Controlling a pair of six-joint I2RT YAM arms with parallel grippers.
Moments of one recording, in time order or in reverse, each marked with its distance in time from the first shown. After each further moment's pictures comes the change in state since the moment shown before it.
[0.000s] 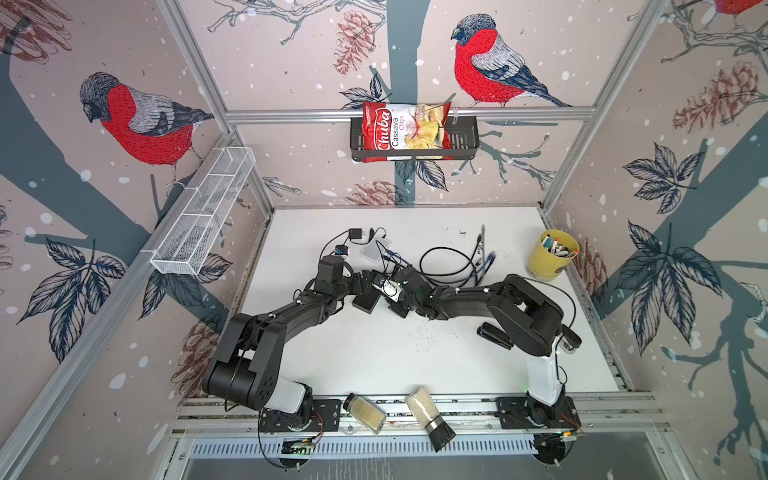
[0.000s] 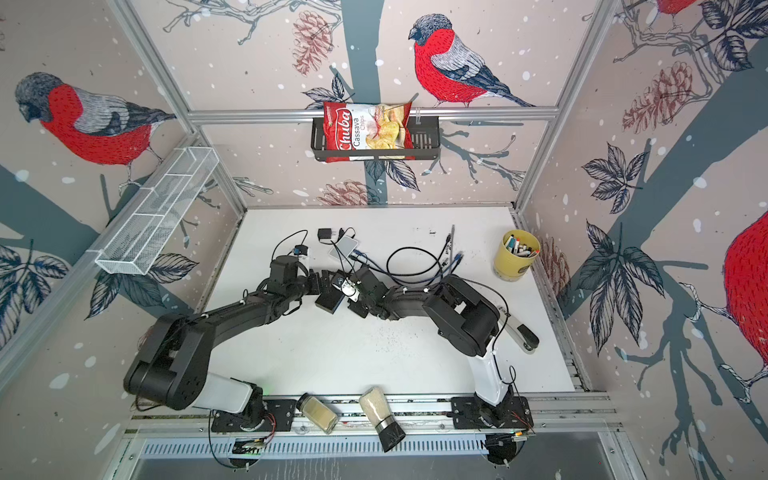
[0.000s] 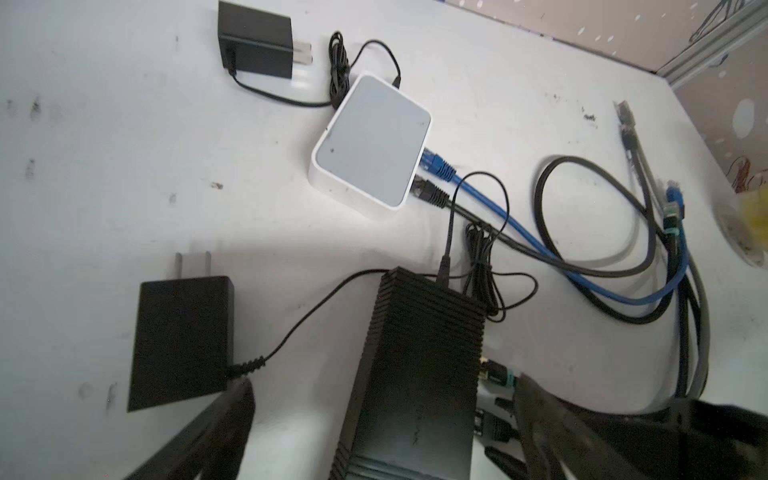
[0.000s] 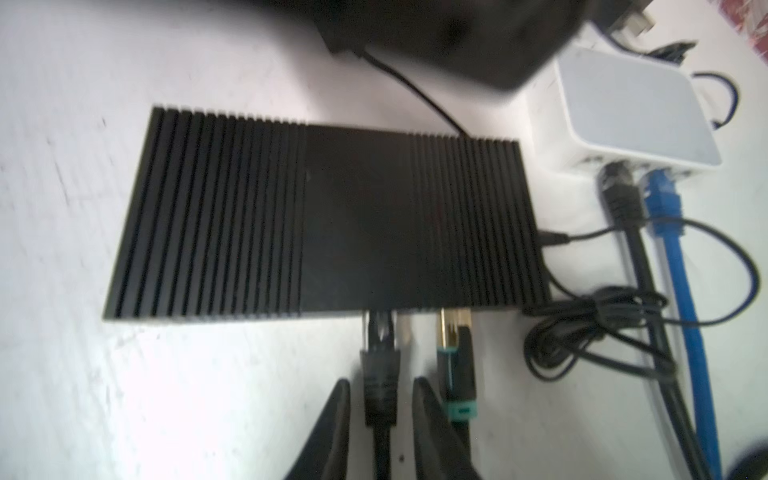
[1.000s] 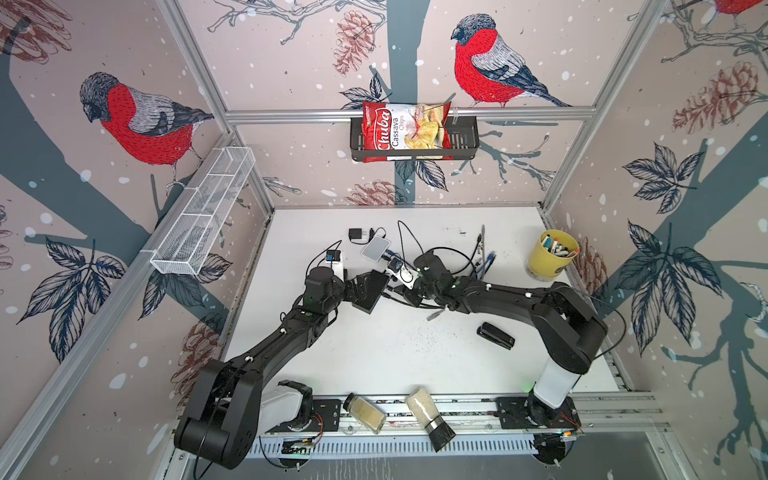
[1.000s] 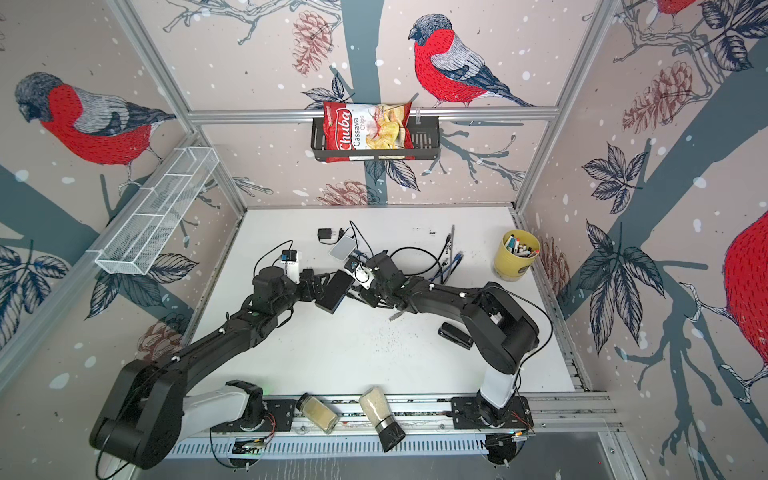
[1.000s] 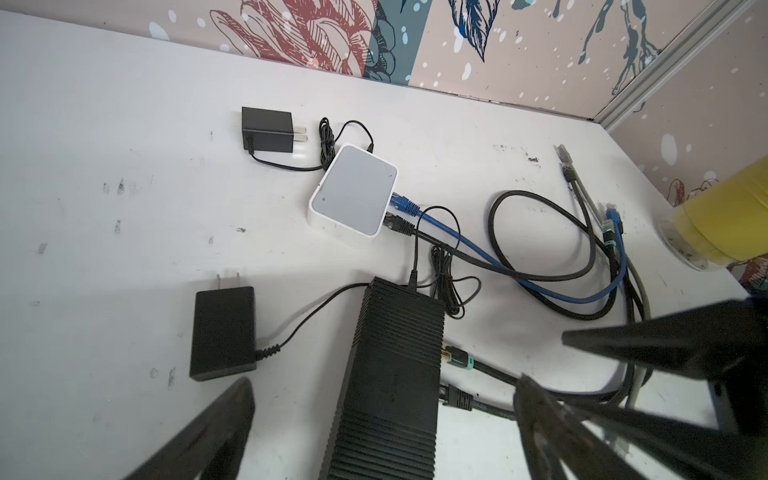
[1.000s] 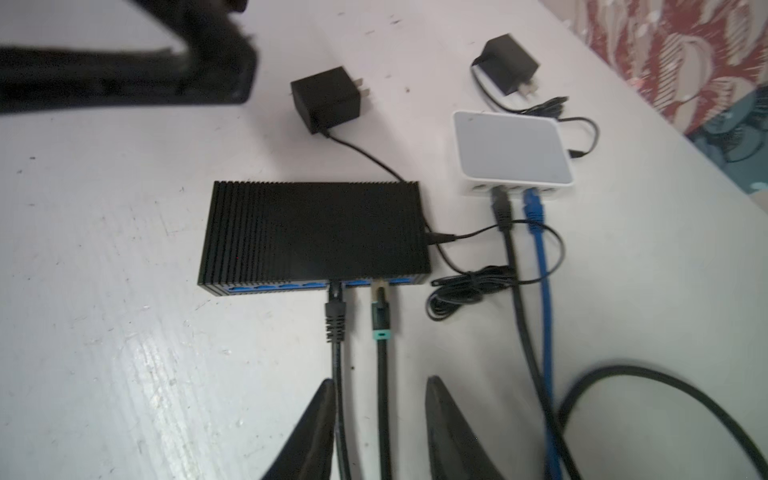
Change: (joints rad) left arm -0.006 -0.281 -0.166 0.053 -0.021 0.050; right arm -0.105 -0.274 -0.073 -0.098 -0.086 0.024
